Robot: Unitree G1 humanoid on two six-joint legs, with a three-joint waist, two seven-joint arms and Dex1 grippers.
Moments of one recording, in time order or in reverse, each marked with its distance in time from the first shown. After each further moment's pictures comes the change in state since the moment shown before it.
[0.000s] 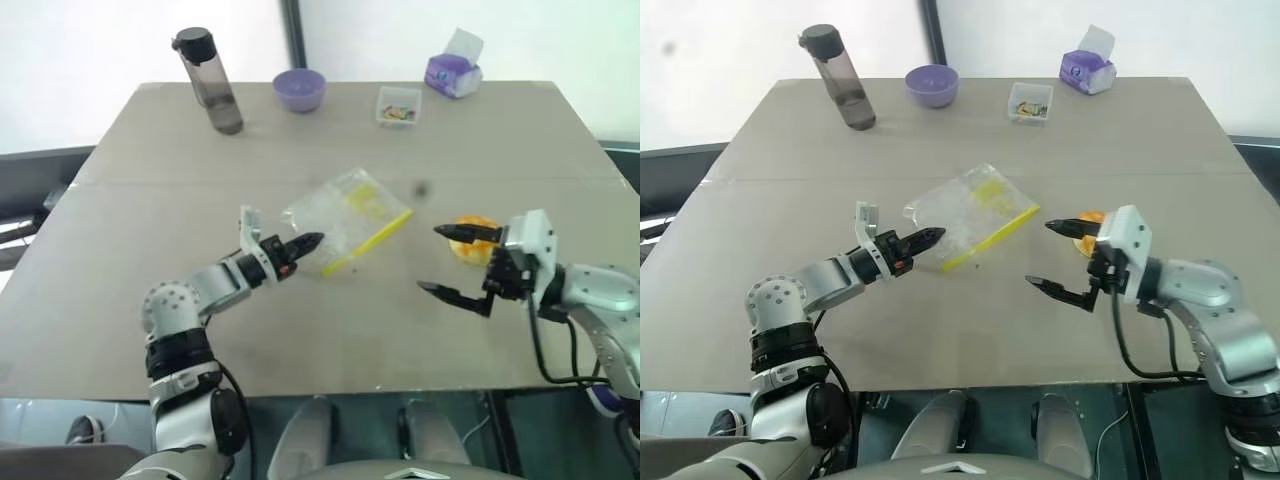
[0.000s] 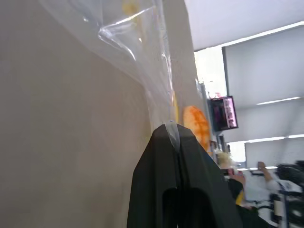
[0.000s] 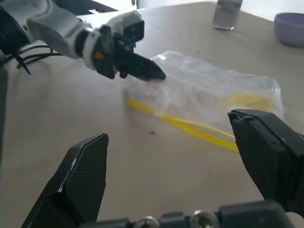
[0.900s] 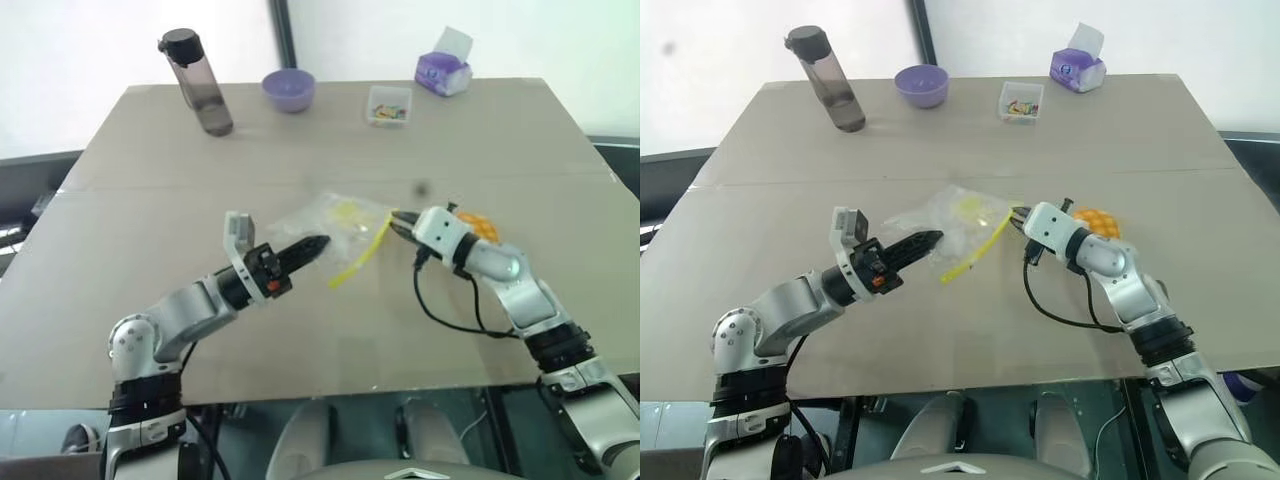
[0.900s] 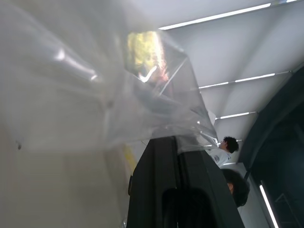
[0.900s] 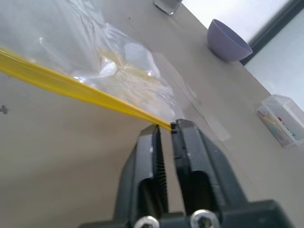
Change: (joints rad) left arm 0.249 0.205 -0.275 -0.196 -0.792 -0.206 0.318; right arm -0.332 0.239 0.258 0.594 -0.581 -0.481 -0.326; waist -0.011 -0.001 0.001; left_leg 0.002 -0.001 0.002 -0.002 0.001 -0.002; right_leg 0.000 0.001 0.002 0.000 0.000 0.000
